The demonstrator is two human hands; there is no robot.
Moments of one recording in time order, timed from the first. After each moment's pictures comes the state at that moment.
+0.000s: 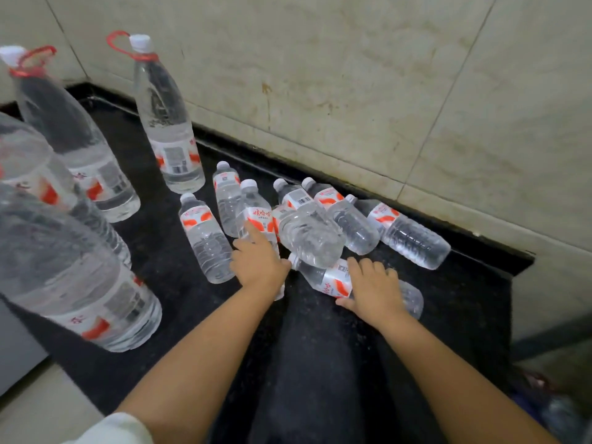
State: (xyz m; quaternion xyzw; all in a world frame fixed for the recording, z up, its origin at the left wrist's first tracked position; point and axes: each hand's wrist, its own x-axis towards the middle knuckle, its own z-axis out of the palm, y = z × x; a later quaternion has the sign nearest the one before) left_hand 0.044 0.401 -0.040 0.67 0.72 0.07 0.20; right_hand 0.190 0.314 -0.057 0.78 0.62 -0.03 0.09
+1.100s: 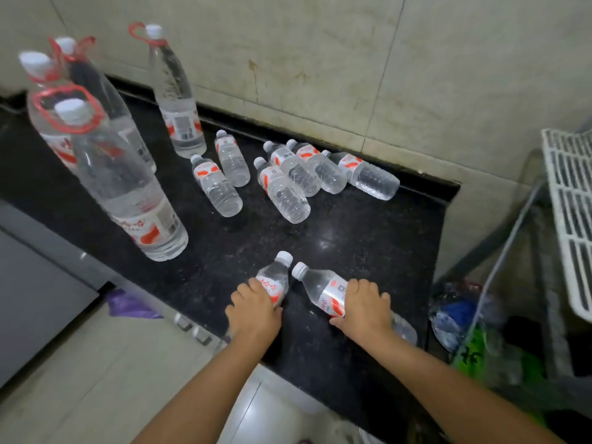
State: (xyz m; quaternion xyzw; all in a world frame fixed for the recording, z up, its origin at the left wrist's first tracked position) left_hand -0.042 0.176 -0.045 0.74 0.65 -0.08 0.14; right_hand 0.103 0.113 -0.037 0.84 0.53 -0.10 0.07
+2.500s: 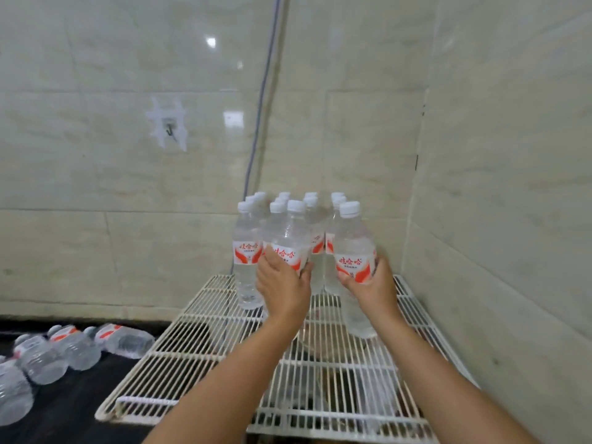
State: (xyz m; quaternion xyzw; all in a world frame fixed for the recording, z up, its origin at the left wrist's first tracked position) left_hand 0.424 -0.122 0.205 0.79 0.37 0.40 0.29; right_hand 0.517 -0.207 0.191 0.73 0.27 0.06 -0.63
